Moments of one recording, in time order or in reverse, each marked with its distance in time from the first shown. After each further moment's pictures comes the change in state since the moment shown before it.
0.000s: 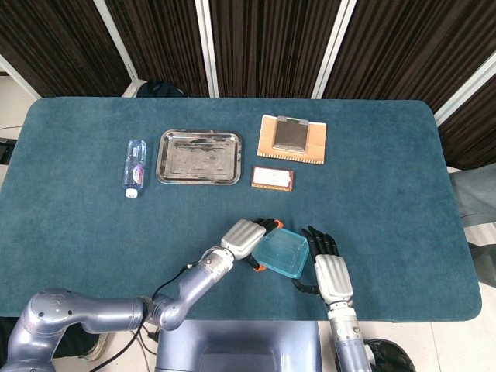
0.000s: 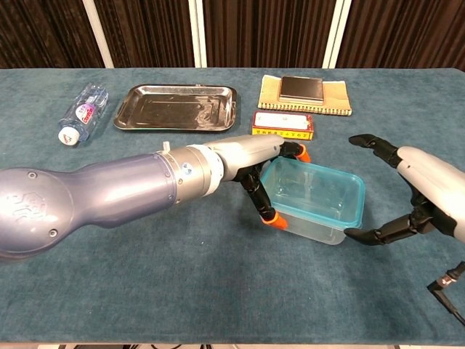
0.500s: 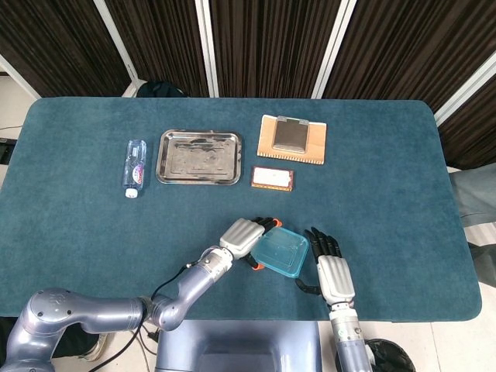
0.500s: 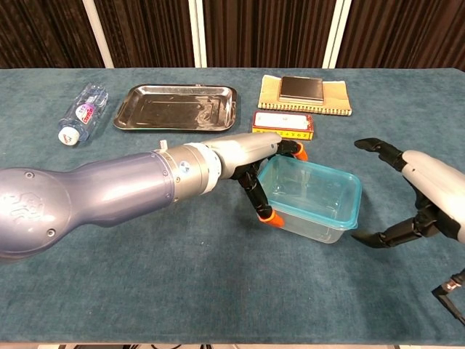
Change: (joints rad) left arm 0.001 0.003 0.008 -0.004 0.001 0.008 -0.008; right arm -0.003 -0.001 0.002 0.002 0.009 0.003 0.013
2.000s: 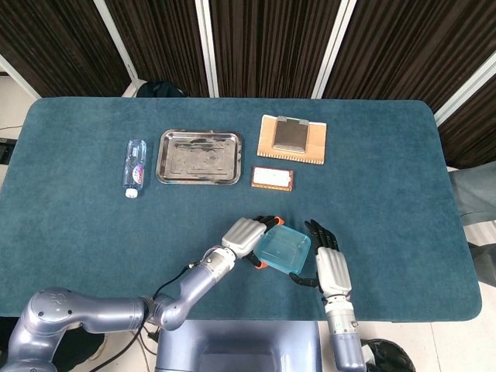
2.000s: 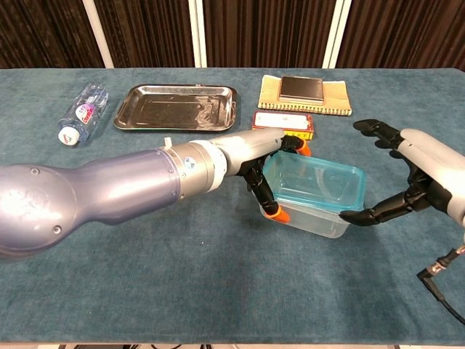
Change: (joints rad) left arm -0.009 0.005 -0.019 -0.024 0.002 -0.026 -0.050; right arm 0.020 -0.025 0.063 -0.055 0.046 0.015 0.035
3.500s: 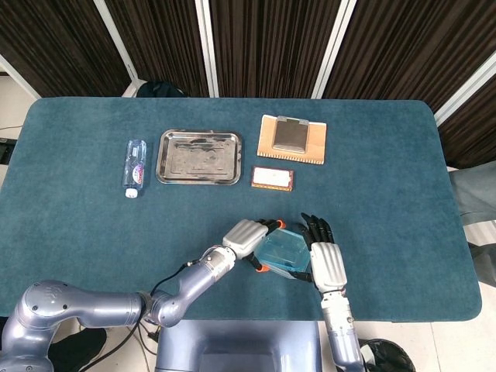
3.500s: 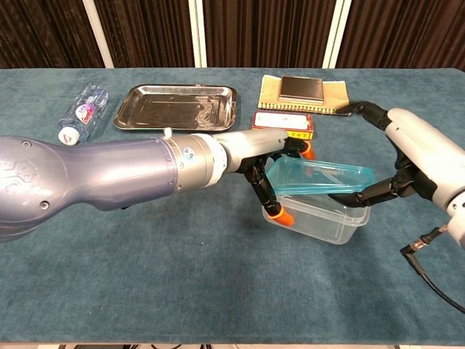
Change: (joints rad) left arm -0.046 0.054 0.018 -0.039 -0.076 -0.018 0.009; right arm 0.034 -0.034 -0.010 0.130 -0.137 0.019 0.052
